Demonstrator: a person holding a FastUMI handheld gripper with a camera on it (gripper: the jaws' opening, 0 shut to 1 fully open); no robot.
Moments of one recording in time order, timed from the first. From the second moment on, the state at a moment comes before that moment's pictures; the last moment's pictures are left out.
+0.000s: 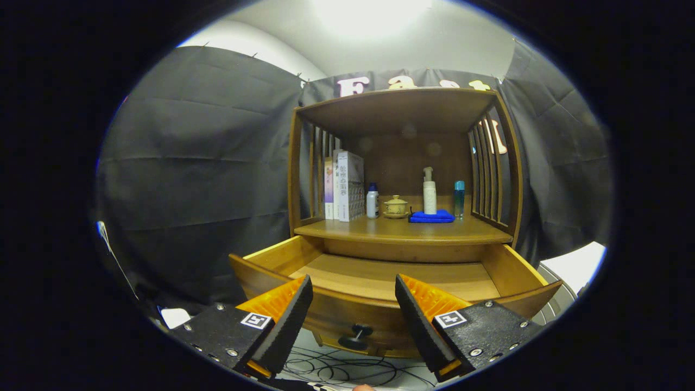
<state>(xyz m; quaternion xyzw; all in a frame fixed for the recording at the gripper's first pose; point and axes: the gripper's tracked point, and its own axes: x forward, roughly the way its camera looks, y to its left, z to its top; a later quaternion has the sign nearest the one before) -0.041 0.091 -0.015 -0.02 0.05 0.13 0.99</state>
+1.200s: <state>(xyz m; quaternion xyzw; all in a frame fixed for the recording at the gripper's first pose) 0.100 0.042 -0.051 0.00 0.33 0.13 0.93</state>
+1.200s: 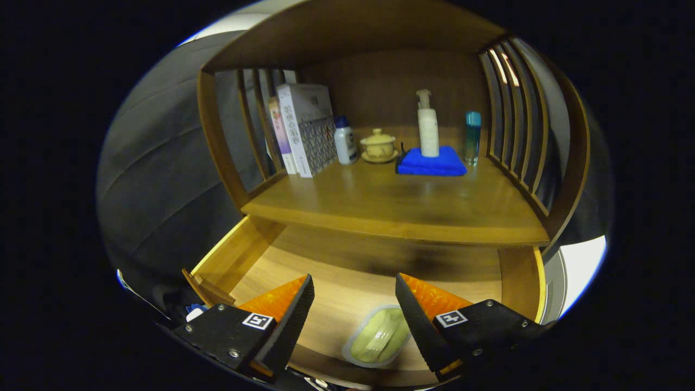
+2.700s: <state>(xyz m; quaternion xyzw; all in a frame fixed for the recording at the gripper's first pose) 0.090 -0.001 -0.127 0.05 0.47 0.08 0.88</state>
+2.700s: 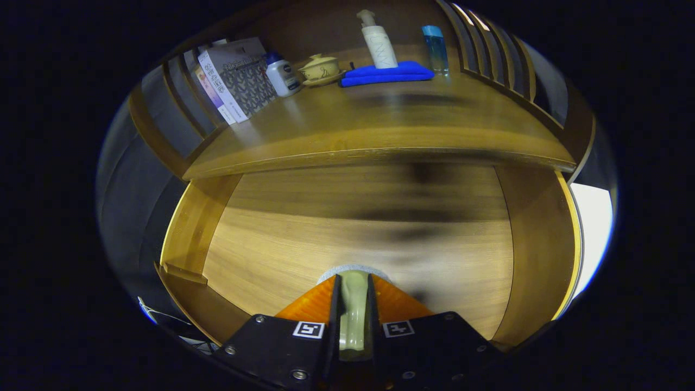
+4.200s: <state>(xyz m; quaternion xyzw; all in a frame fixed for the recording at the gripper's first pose) 0.236 0.002 0.029 0.19 0.29 0.04 0.94</state>
